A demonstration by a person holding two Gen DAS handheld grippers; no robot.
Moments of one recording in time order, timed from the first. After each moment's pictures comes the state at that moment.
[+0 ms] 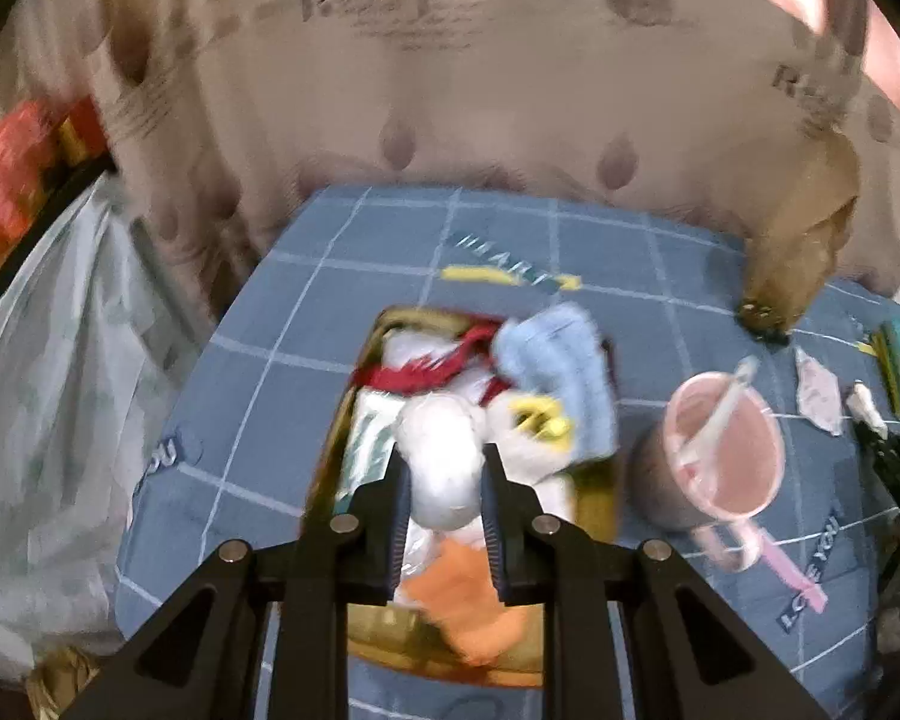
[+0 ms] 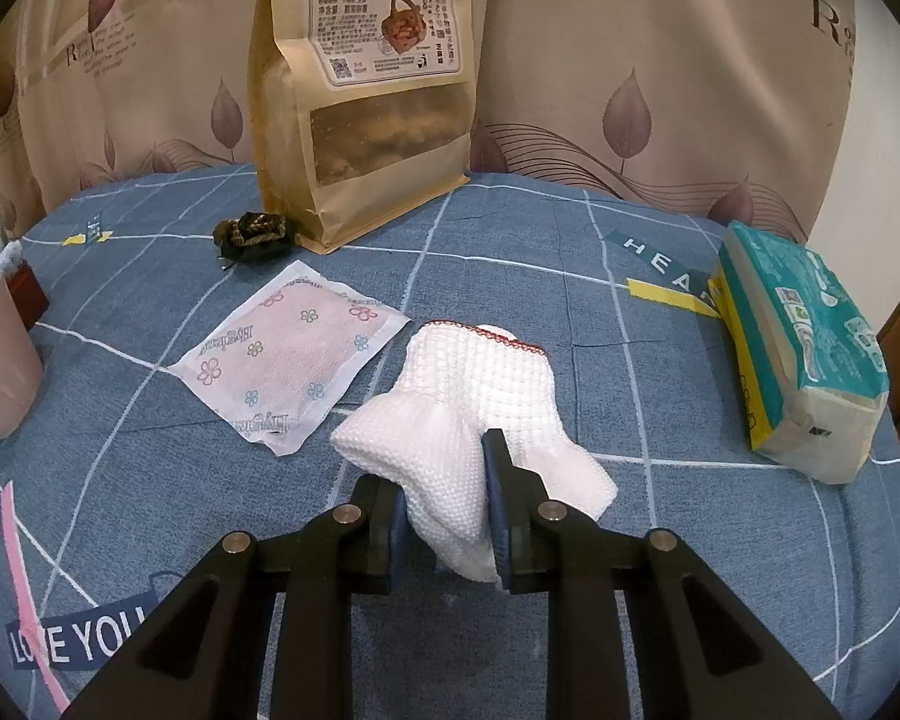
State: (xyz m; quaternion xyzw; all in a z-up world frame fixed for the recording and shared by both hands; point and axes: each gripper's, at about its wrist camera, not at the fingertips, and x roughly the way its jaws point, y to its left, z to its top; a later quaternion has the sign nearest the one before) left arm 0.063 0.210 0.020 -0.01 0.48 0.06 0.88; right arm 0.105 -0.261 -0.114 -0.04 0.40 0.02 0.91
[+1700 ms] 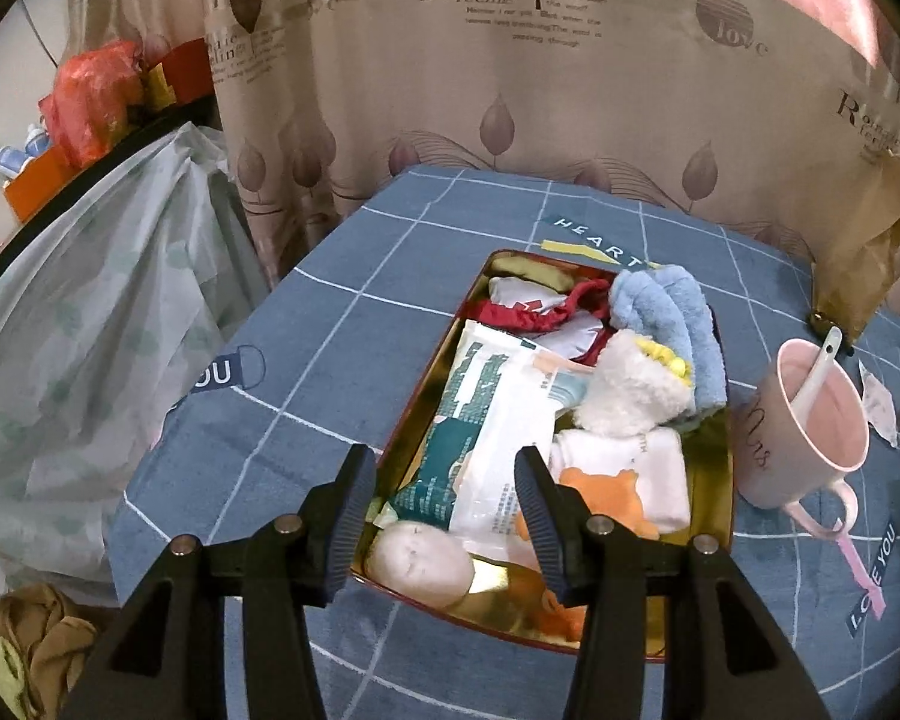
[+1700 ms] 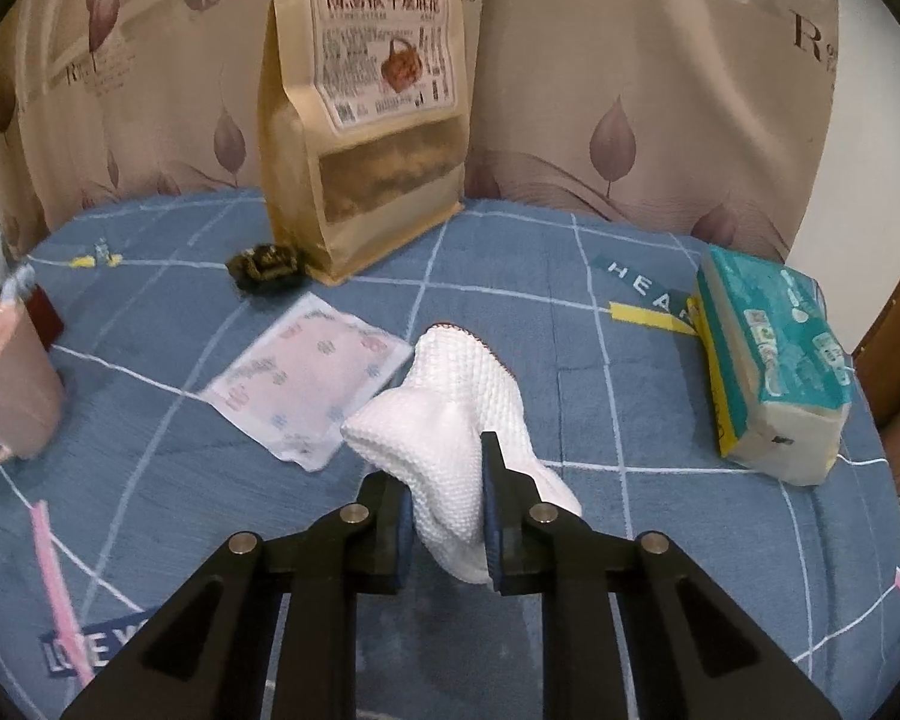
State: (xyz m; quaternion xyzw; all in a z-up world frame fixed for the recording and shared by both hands) left arm 0.017 0.244 -0.022 -0.04 0.43 0.13 0.89; right arm 0.093 -0.259 -0.080 -0.03 0.39 0.01 0.92
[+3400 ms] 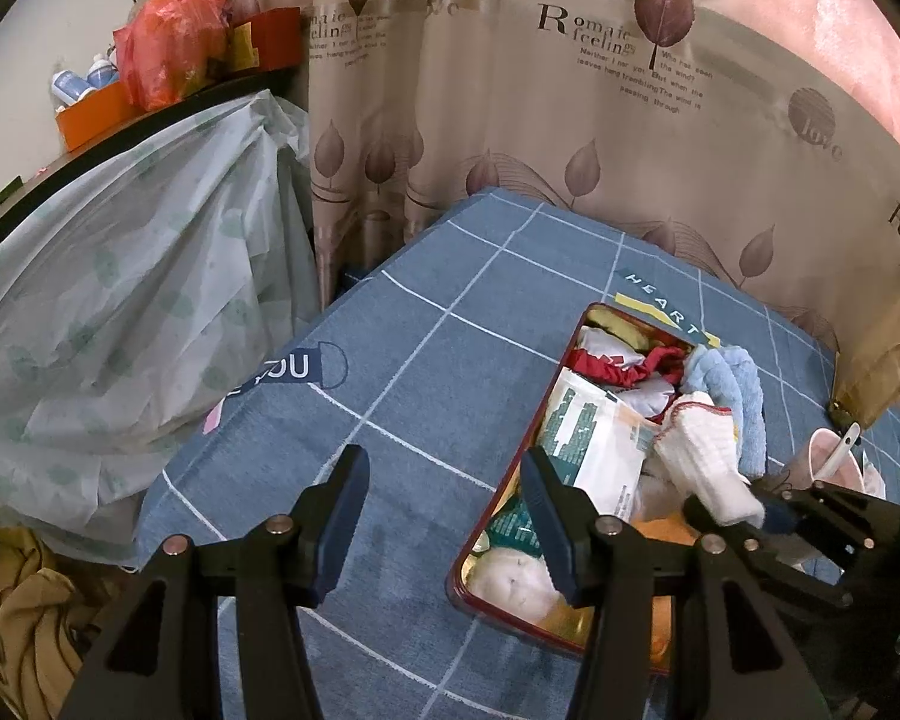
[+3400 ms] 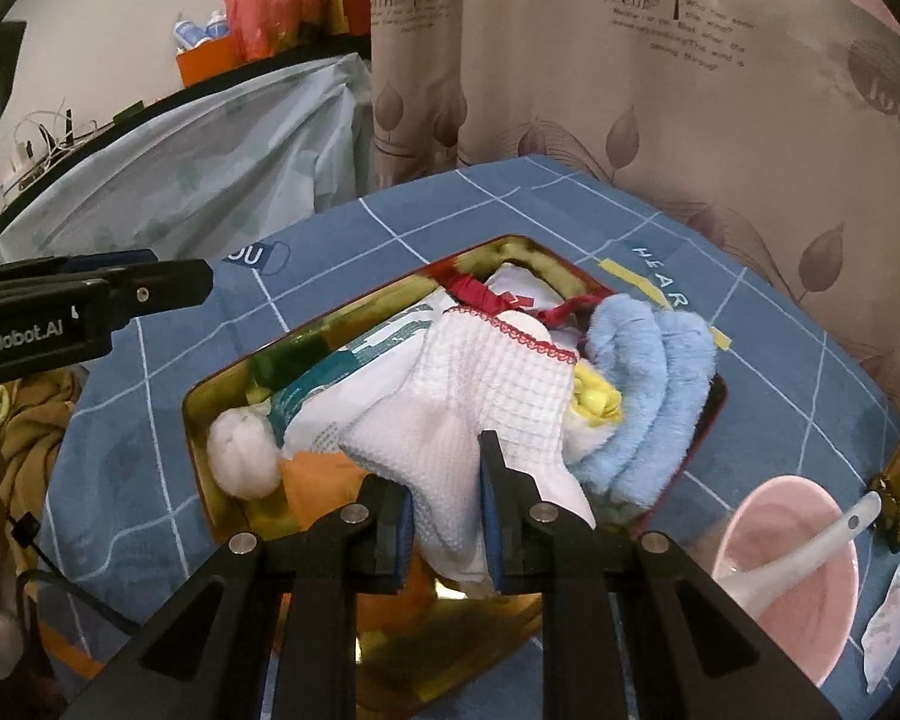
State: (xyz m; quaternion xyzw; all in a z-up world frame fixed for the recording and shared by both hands) left arm -0.003 0.309 -0.002 -0.11 0.41 0.17 0.89; right arm 0.067 0.146 -0.057 -0.15 0.38 0.36 0.84
